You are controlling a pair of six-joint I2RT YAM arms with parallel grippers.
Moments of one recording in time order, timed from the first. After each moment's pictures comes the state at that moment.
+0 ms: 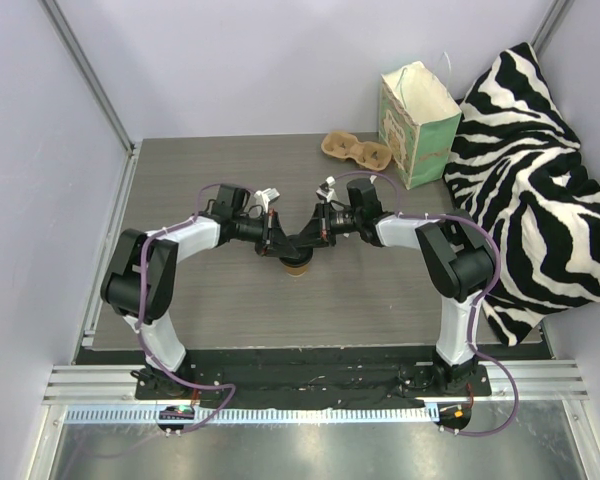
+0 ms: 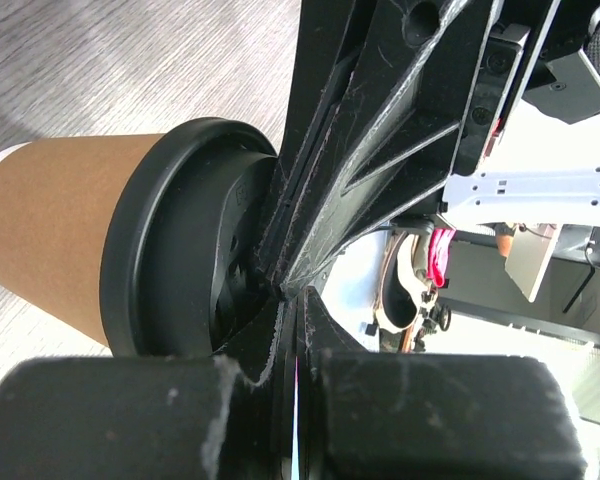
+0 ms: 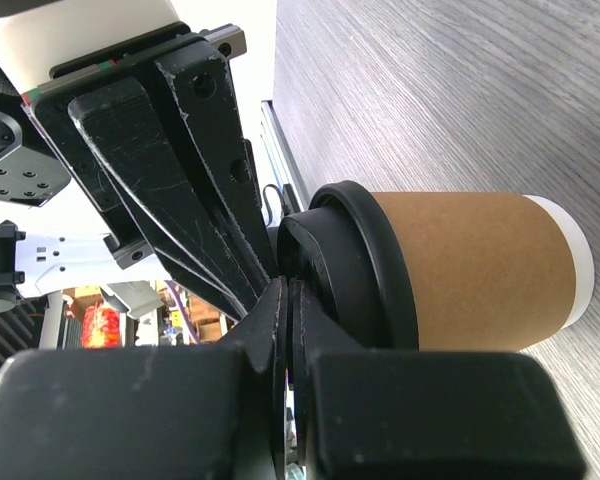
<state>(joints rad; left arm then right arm) -0.33 1.79 1.01 -0.13 1.04 -0.57 0.46 1.97 1.08 0.33 -1.02 0.94</state>
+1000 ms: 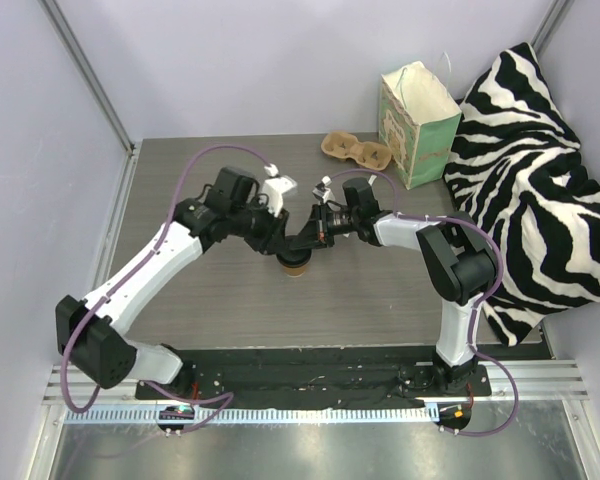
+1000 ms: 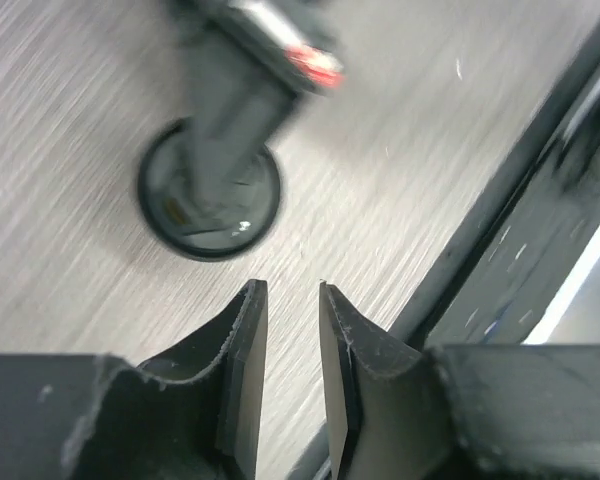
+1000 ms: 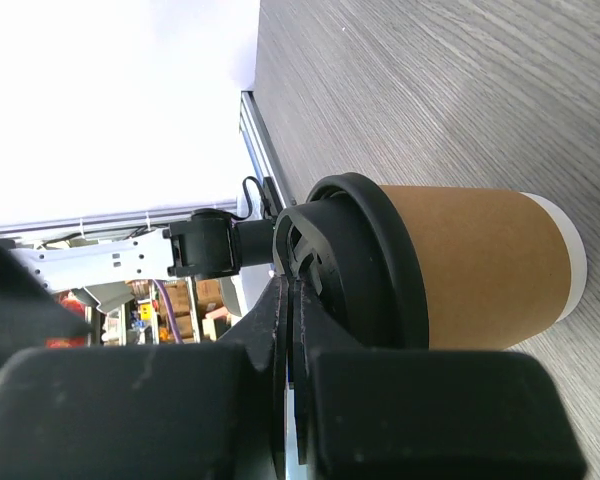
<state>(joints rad) -0.53 1.39 1.28 -0.71 0.45 0.04 0.48 1.94 1.10 0.26 -1.00 0.86</state>
